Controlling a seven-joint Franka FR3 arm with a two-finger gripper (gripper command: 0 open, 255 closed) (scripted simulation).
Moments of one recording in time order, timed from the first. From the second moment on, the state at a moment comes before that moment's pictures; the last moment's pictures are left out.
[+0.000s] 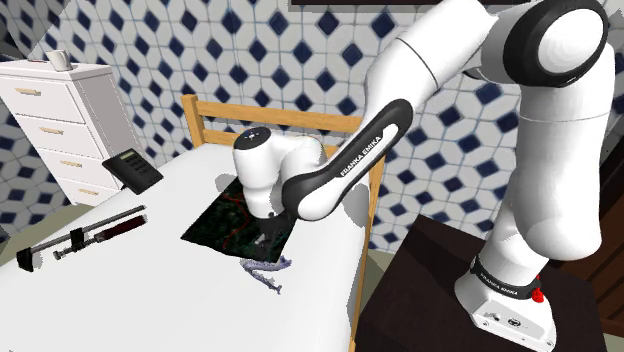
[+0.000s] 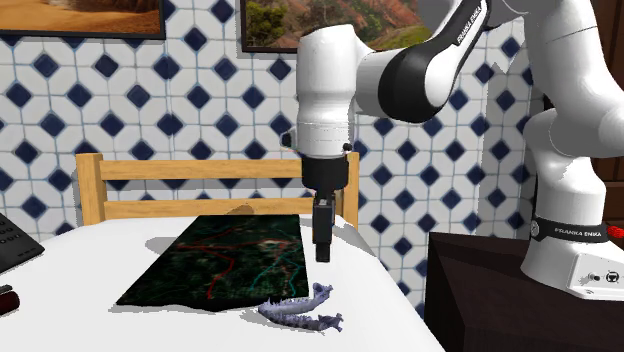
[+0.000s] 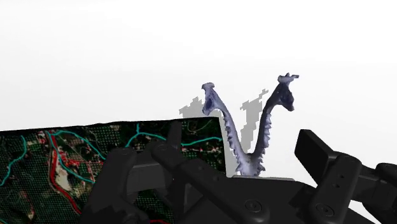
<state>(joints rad) 0.17 0.30 0.43 -2.08 -0.35 2.27 0.64</state>
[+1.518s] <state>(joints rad) 0.30 0.63 0.35 -1.87 -0.52 2.33 0.75</state>
